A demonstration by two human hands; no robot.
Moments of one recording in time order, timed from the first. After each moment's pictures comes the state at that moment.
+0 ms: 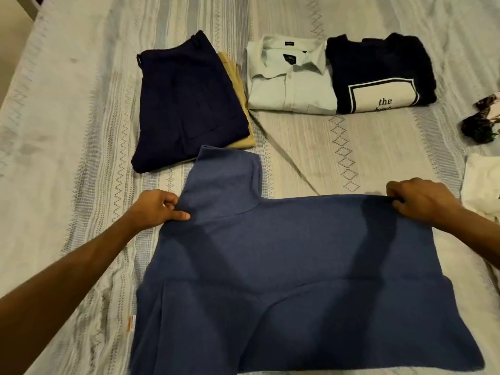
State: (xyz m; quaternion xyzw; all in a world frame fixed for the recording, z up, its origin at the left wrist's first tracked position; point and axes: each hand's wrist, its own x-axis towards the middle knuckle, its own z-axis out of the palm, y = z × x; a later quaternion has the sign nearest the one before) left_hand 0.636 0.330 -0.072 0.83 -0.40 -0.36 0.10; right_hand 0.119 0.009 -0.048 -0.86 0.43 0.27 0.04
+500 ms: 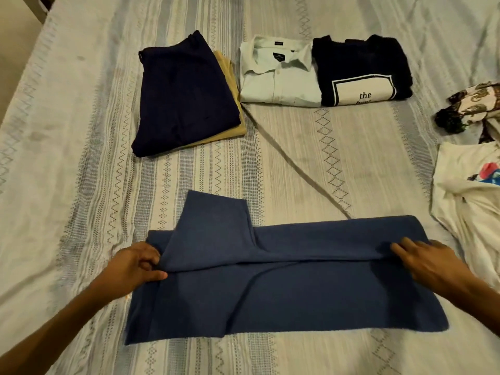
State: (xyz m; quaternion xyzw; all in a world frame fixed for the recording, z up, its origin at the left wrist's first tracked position) left_hand 0.553 0.507 -0.071 0.81 -0.37 -0.40 0.20; right_hand -0.027 0.144 -0.071 -0.93 0.30 0.22 -0.05
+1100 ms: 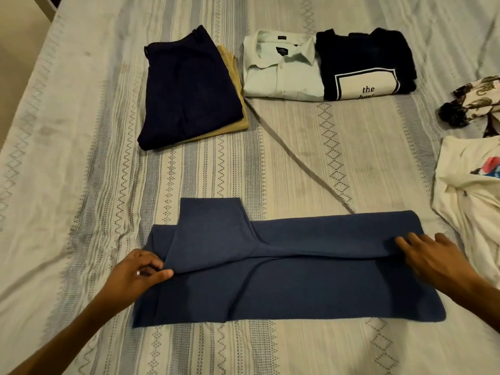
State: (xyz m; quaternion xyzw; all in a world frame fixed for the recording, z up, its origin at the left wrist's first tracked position) left_hand 0.516 0.542 -0.060 0.85 -0.33 -0.35 0.23; right_hand -0.035 0.153 -0.062 -0.91 0.32 0.26 -0.07
